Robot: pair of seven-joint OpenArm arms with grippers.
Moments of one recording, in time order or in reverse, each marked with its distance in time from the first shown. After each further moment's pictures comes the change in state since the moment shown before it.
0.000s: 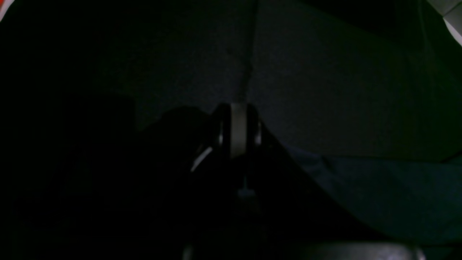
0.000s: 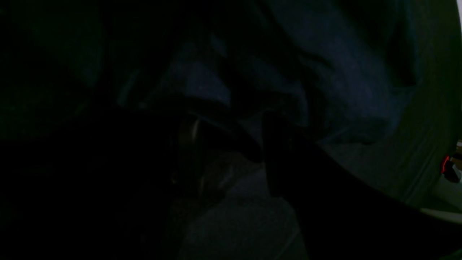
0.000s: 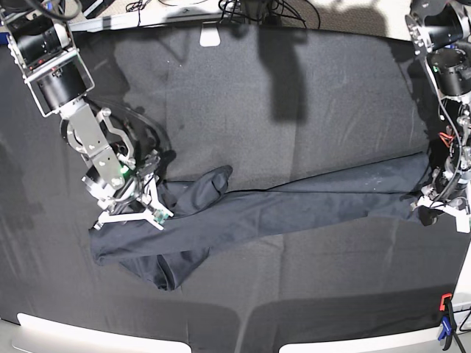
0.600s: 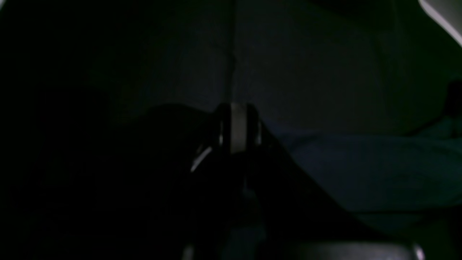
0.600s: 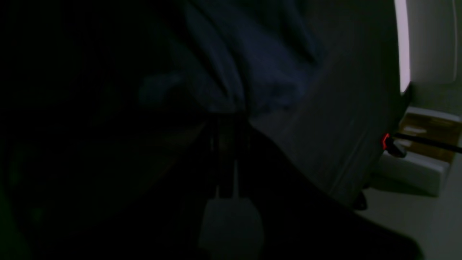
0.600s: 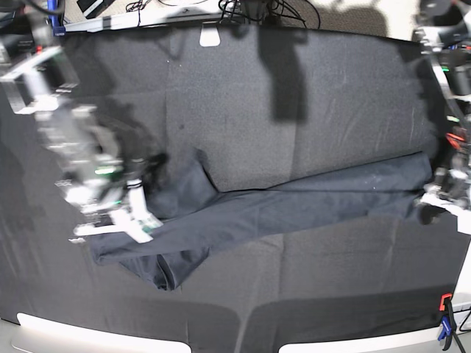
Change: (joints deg) left arm 0.3 -5.5 0.1 3.5 -10.7 -5.8 13.4; right arm -0.6 11.7 -0.3 16.3 7.4 -2.6 -8.6
